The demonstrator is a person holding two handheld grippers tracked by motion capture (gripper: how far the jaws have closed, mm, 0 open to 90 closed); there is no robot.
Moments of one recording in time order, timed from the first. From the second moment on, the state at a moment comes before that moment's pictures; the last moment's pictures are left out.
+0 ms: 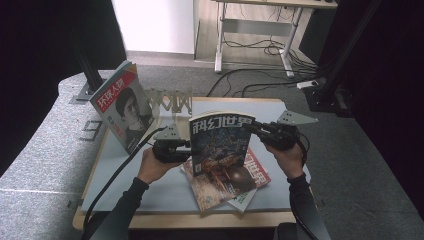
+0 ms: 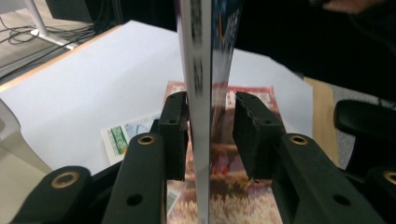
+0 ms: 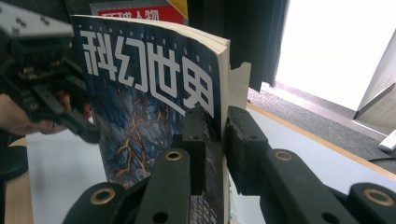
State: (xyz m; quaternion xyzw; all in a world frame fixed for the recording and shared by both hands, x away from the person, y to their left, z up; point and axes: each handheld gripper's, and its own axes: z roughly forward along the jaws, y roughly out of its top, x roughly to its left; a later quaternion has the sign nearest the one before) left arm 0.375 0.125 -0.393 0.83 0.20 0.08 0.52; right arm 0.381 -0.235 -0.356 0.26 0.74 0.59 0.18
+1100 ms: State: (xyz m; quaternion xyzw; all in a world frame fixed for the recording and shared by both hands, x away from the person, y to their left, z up) left arm 0.395 0.100 -0.349 0.83 0.20 0.10 0.51; right arm 0.381 -0.235 -0.356 0.27 0.75 0.58 0.18
